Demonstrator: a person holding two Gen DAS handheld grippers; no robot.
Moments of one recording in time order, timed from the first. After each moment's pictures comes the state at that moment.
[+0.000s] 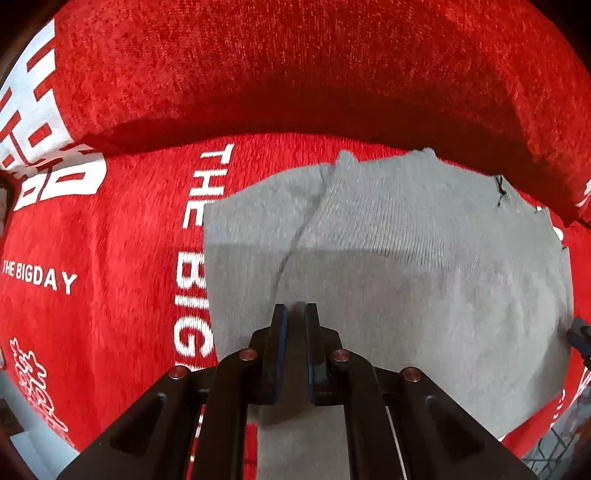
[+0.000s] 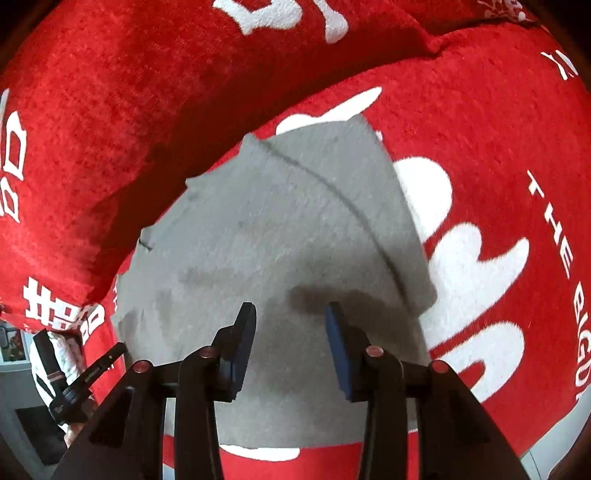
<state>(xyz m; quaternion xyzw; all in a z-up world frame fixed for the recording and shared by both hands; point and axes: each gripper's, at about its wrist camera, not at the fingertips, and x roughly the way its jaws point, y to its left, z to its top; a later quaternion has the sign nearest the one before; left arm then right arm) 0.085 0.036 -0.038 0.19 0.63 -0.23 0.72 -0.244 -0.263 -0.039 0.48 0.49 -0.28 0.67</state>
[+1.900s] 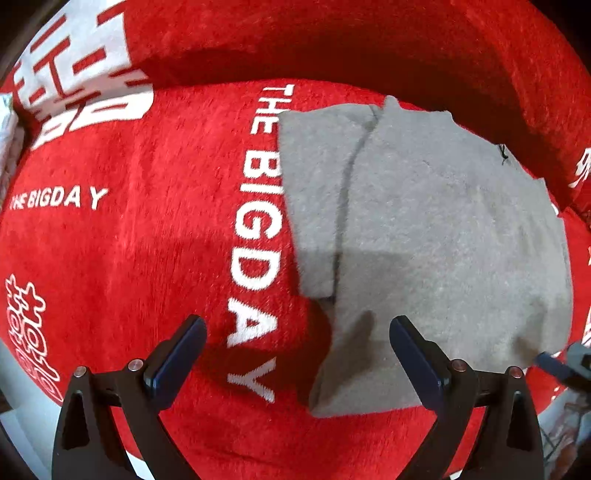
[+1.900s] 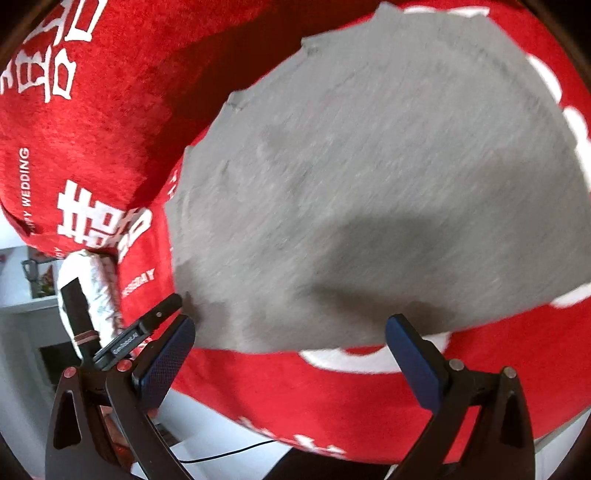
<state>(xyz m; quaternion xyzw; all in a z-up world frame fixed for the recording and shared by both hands) 0.053 0.121 -0.029 0.15 0.66 -0.21 0.70 -0.202 -0.131 -0.045 0.51 0.53 -0.13 0.66</state>
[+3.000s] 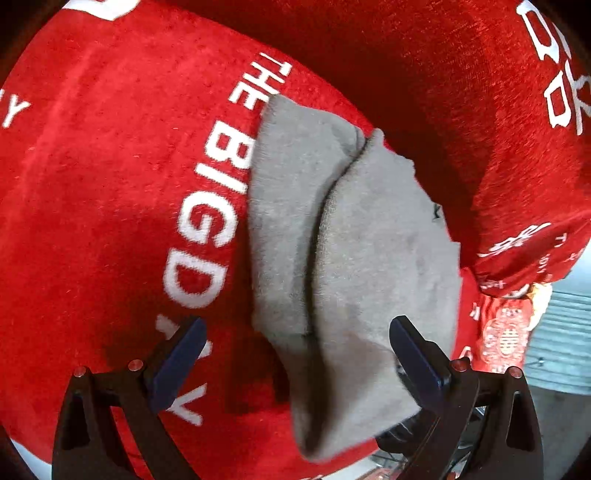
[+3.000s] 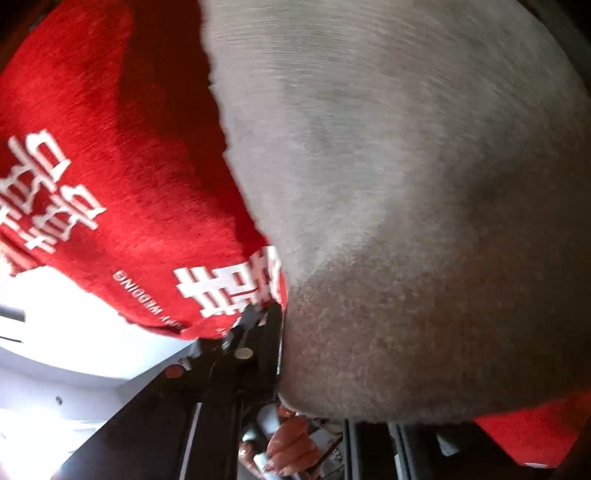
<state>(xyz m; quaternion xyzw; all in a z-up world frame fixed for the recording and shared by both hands) 0.103 0.133 -0.067 -0.11 0.74 -0.30 0.59 -0.164 -0.060 -0.138 0.82 0.25 -0.02 0.51</state>
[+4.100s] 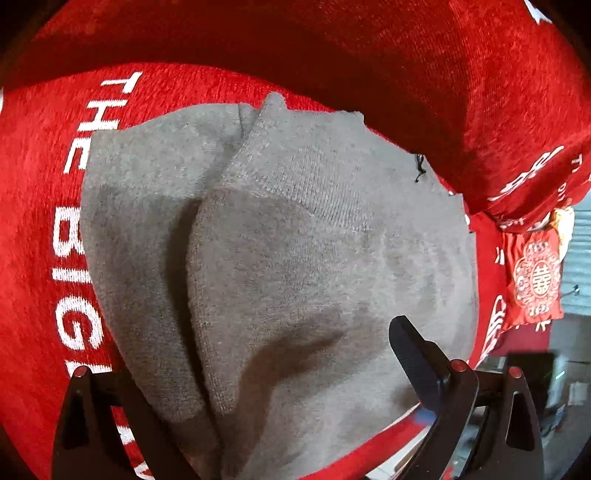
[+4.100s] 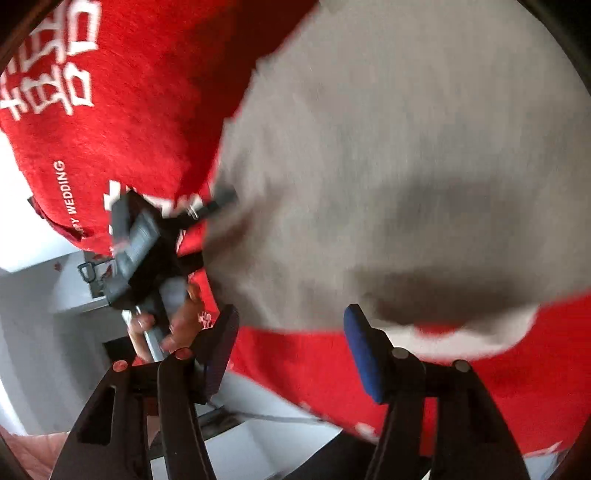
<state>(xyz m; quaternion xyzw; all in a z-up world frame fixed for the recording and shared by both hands) 0.089 0.013 -0.069 0.03 0.73 -0.37 0.58 -0.164 -0.126 -0.051 0.59 0.47 -0.05 0.65</state>
